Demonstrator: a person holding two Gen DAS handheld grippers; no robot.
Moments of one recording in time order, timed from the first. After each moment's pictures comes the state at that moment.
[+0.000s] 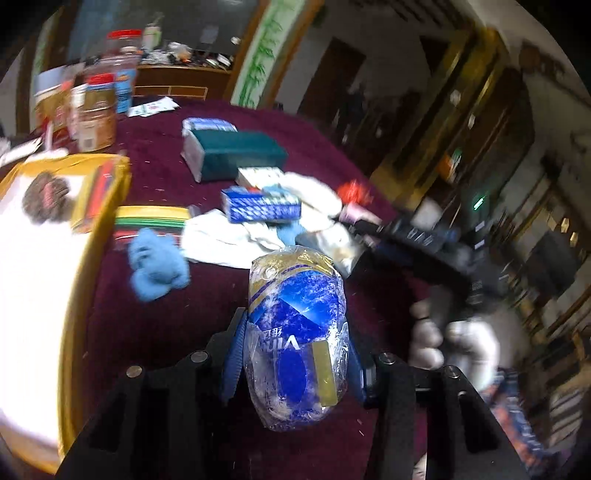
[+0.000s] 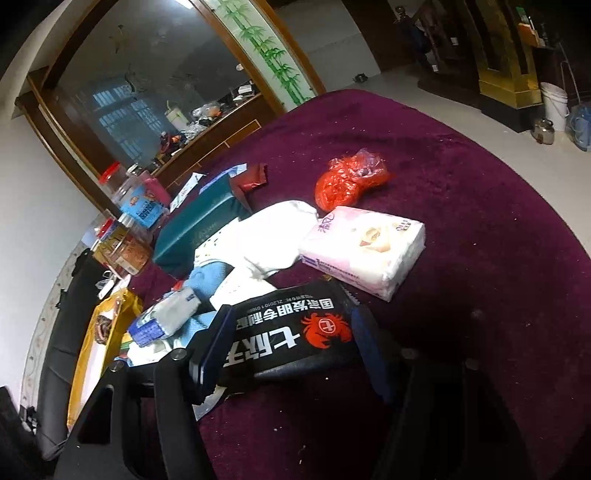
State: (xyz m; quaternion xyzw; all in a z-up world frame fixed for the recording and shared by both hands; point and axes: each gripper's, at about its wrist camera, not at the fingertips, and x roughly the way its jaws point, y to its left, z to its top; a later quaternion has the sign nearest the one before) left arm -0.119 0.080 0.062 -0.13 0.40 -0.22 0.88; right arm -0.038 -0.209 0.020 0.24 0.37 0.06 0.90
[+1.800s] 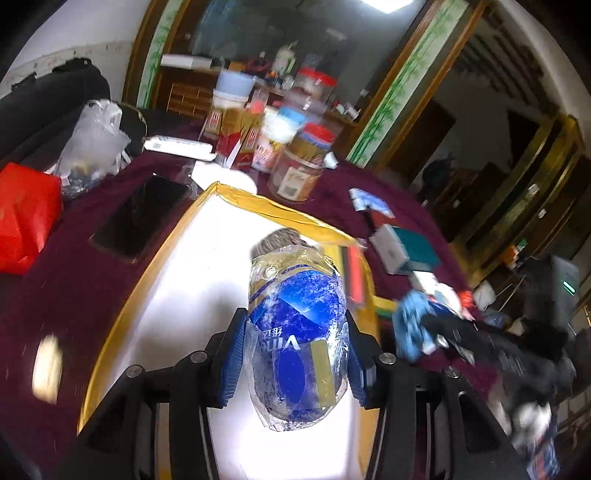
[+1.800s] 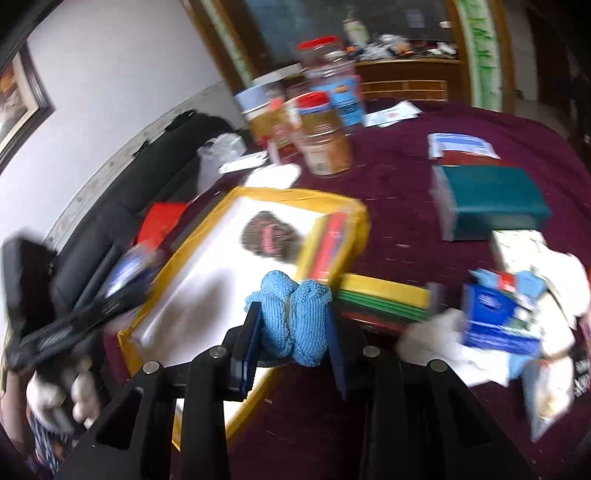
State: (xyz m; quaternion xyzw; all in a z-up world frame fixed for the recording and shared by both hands) left arm -0.073 0.310 0.085 -0.21 0.39 -0.05 0.90; right arm -0.027 0.055 0.090 0.04 0.43 0.29 0.85
